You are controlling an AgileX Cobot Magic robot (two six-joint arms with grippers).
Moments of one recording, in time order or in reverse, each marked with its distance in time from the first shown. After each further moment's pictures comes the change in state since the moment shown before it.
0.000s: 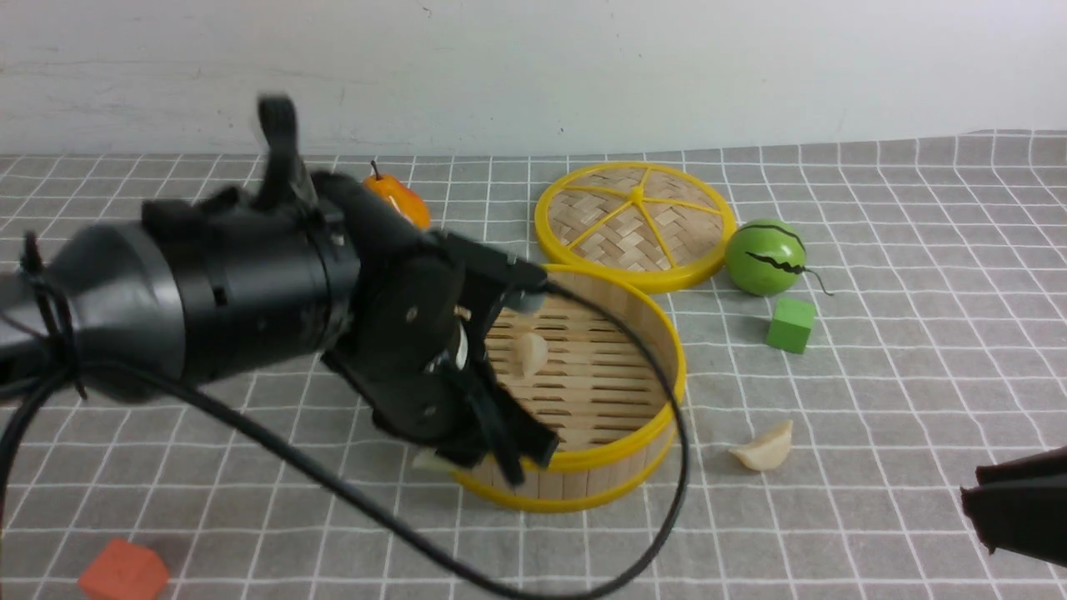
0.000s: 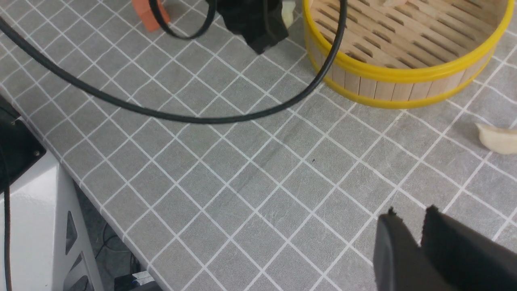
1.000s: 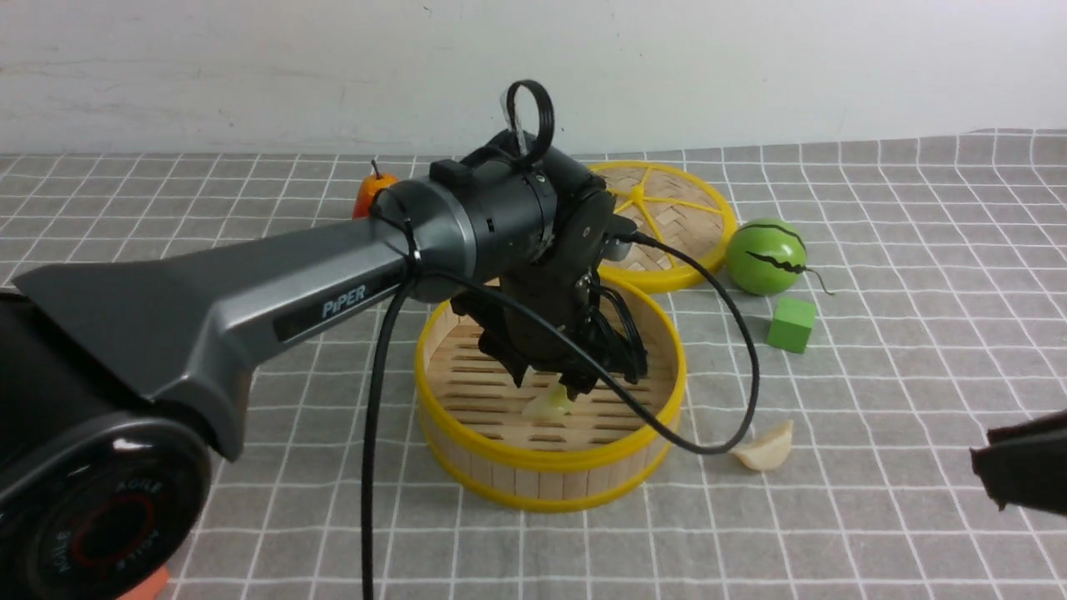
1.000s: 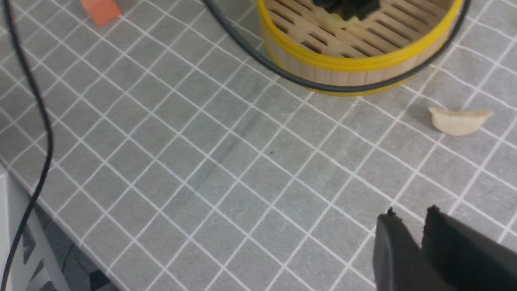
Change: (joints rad) right arm 0.000 0.102 -0.083 -0.129 0.013 0.102; left arm 0.031 0.479 -0.577 0.010 0.195 0.021
